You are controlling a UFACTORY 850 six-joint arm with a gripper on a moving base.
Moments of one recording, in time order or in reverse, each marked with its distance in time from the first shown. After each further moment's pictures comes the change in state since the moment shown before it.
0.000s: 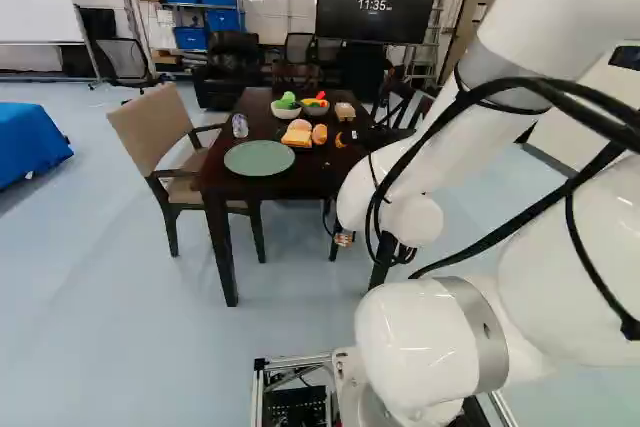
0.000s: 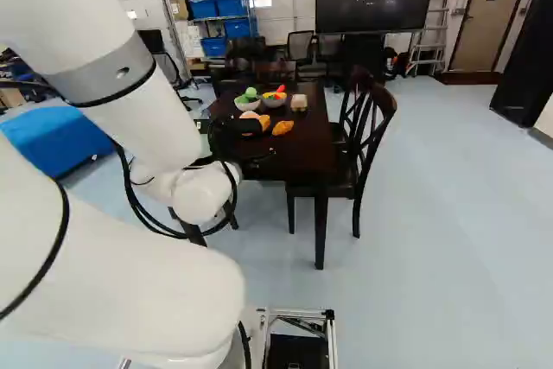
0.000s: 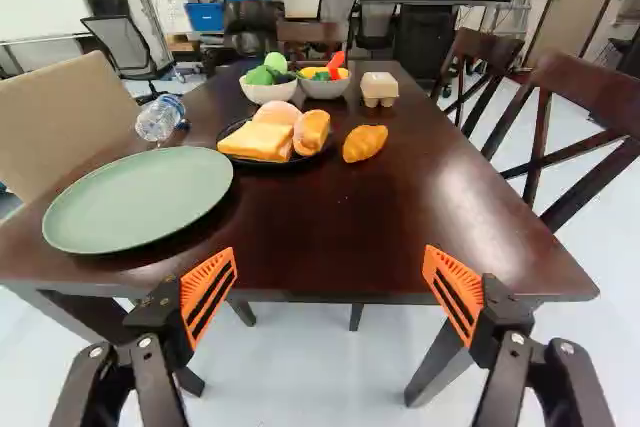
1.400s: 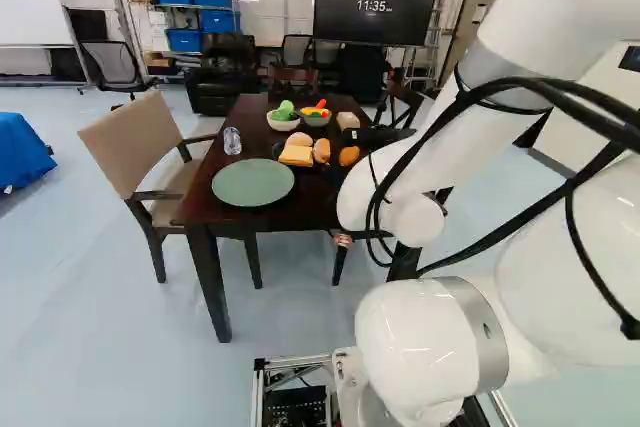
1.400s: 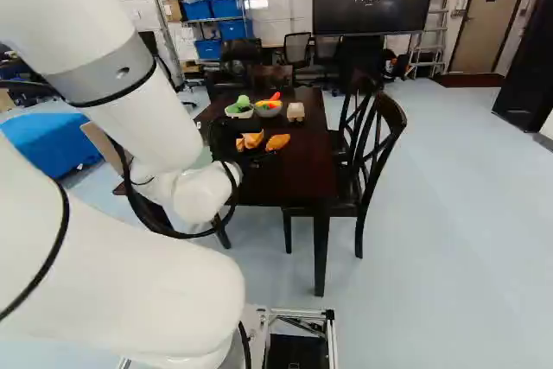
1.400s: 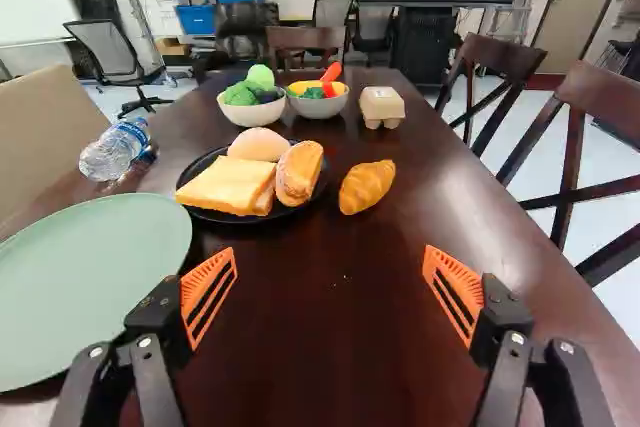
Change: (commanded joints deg) arm 0.0 0.0 0.0 0.0 0.0 0.0
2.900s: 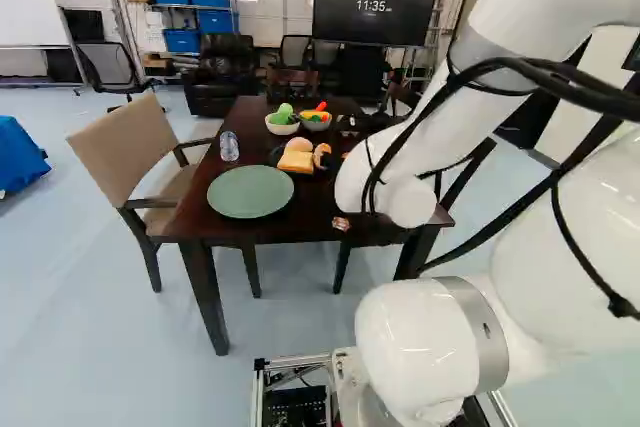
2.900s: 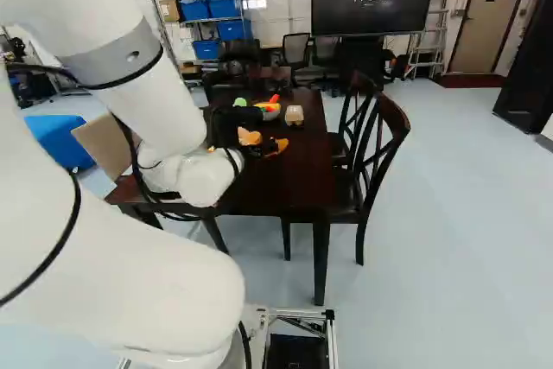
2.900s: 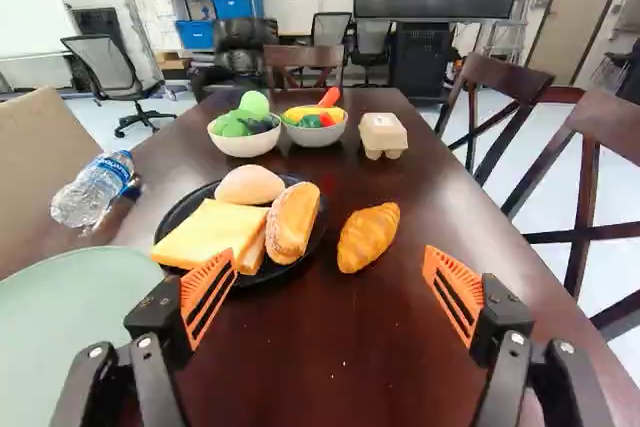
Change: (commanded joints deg) arm 0.0 -3.4 -5.9 0.0 0.0 0.0
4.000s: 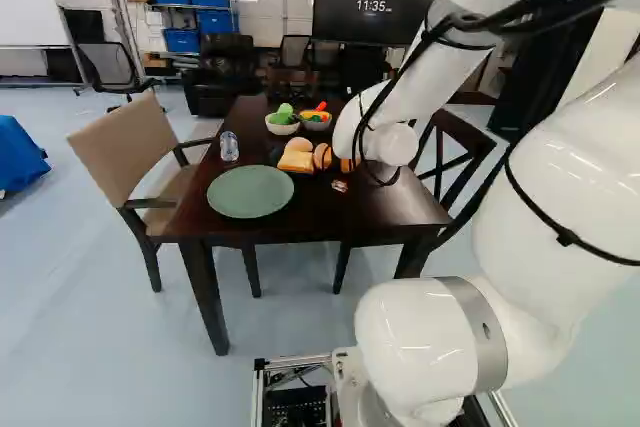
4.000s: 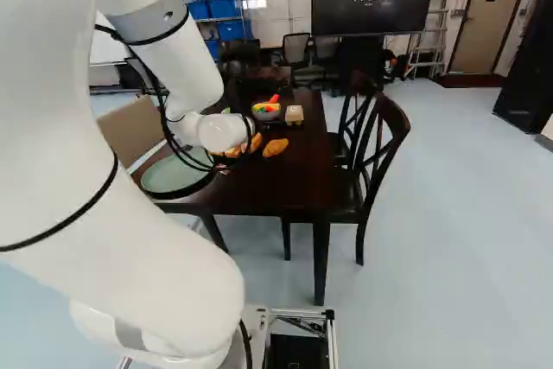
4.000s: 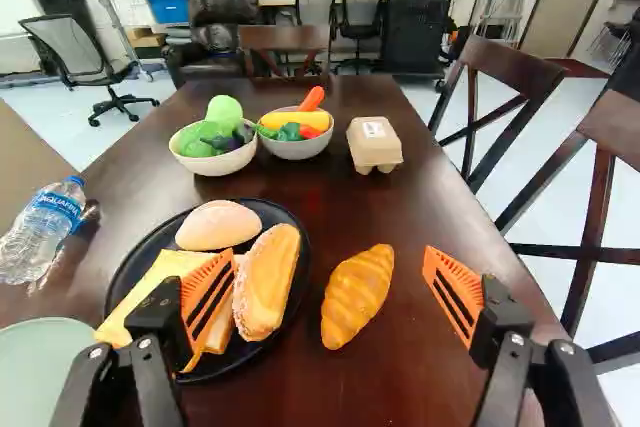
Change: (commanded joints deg) arm -2.1 -9.6 -16.8 0.6 -14.6 0.0
